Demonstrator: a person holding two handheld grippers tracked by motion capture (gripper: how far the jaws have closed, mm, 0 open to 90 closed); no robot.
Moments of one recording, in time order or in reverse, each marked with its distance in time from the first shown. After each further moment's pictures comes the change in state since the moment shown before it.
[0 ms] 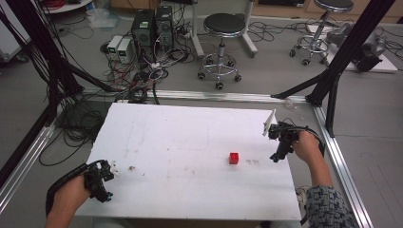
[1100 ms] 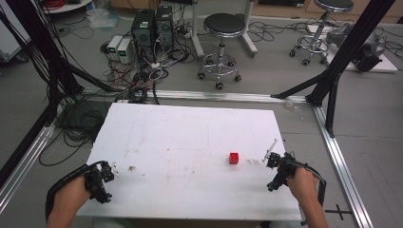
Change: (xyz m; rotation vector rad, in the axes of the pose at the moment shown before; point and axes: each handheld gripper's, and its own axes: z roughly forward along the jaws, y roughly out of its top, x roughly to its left) left arm -0.002 0.000 0.002 0.040 0.001 0.002; right arm 0.076 -0.030 0.058 0.035 -0.015 0.330
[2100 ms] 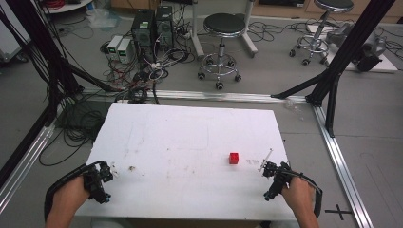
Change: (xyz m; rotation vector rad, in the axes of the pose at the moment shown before) left arm 0.002 -0.004 0.002 0.004 -0.008 -0.006; right arm 0.024 -0.005 0.025 0.036 0.023 0.021
